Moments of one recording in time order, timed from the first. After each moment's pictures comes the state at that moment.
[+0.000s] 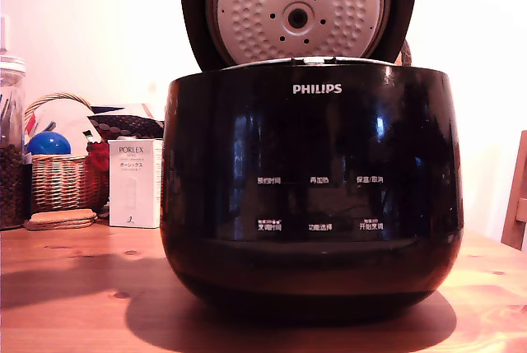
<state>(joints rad) -0.67 1.52 1.56 -0.42 0.23 -0.16</state>
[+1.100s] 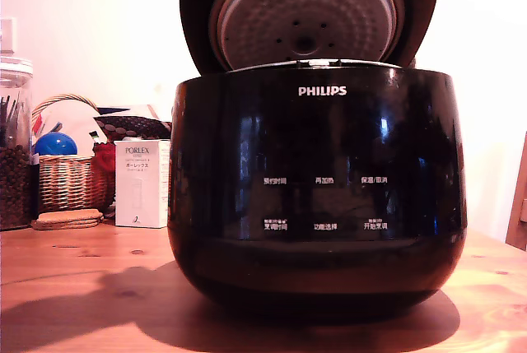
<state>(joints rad) -0.83 1.47 1.26 -0.10 -0.04 -0.19</state>
